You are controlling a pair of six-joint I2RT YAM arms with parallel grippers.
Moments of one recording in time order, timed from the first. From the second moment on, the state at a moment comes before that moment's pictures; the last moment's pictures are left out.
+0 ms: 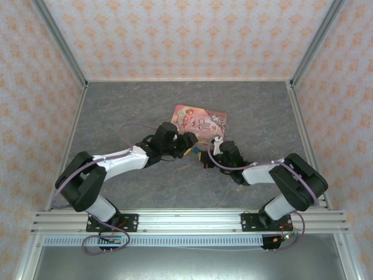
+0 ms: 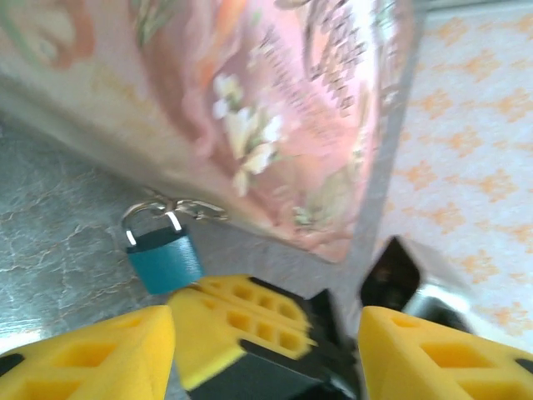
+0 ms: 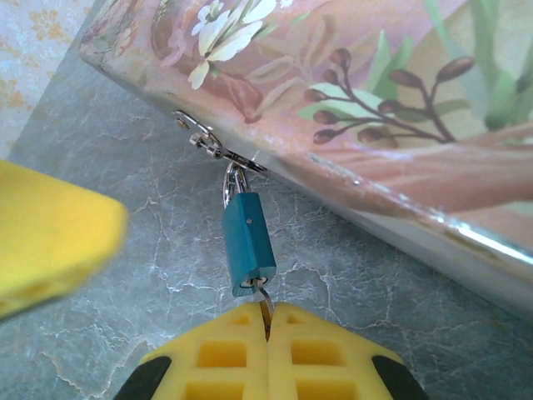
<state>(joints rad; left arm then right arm) -0.64 1.52 0.82 0.11 0.25 -1.30 0.63 1.52 0.41 0.57 -0.24 0.59</state>
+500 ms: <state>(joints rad) -0.63 1.56 0.65 0.33 0.21 -1.40 0.63 1.52 0.43 0.56 -0.30 0.91</state>
